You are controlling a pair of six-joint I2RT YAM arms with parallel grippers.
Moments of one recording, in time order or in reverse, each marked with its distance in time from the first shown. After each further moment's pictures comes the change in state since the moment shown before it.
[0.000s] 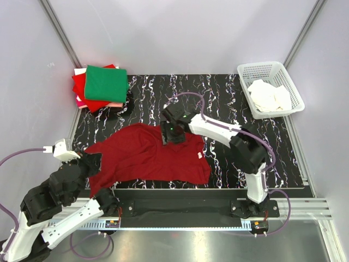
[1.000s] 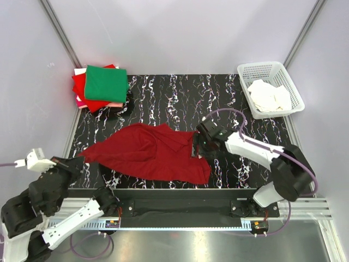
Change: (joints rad) left arm 0.007 -0.052 0.167 -0.212 -0.122 -0.249; right arm -0.112 -0.506 -0.634 0.099 0.043 0.173
